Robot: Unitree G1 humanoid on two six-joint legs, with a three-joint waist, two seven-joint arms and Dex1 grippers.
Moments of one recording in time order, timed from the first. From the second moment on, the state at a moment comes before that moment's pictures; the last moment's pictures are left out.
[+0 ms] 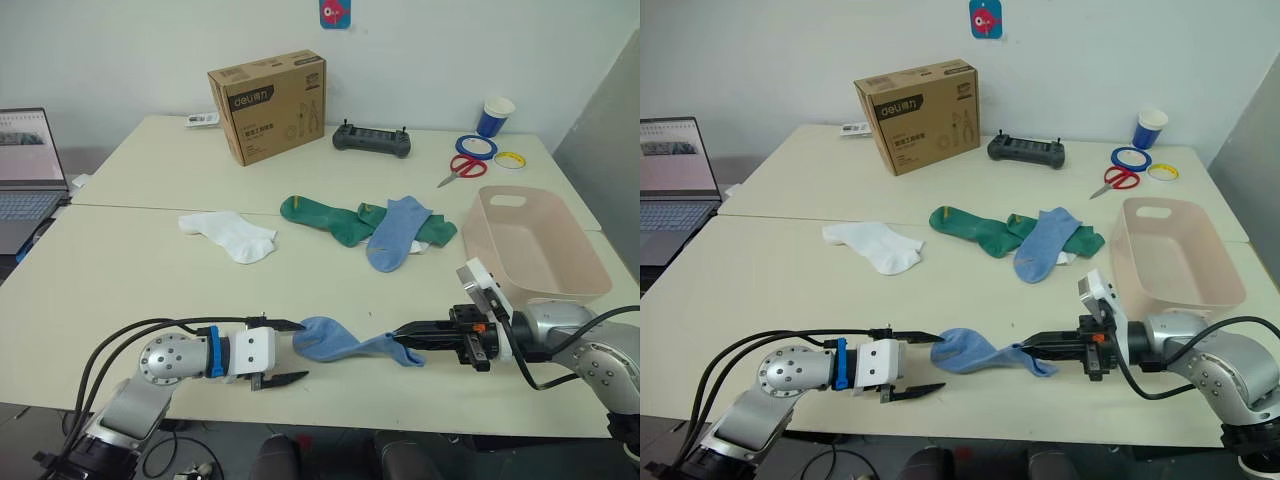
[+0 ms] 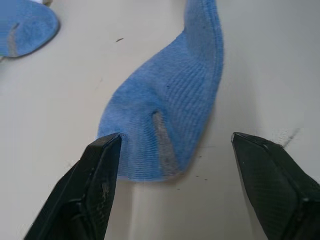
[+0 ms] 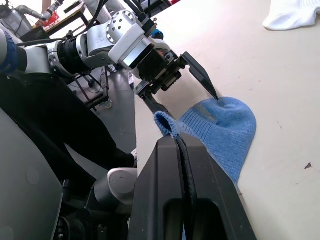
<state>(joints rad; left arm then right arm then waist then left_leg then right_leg) -0.07 0.73 -0.16 -0.13 -0.03 -0.19 -1.02 -0.23 -0.81 0.03 -0.45 0.89 0.84 1.03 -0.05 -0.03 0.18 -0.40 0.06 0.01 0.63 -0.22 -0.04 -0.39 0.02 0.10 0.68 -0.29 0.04</state>
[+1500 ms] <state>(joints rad) -0.58 0.87 -0.41 0.09 -0.31 0.47 -1.52 -0.28 -0.75 0.04 -0.22 0.89 0.97 0.89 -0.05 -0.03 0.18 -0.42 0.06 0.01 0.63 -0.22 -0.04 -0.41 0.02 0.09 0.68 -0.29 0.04</state>
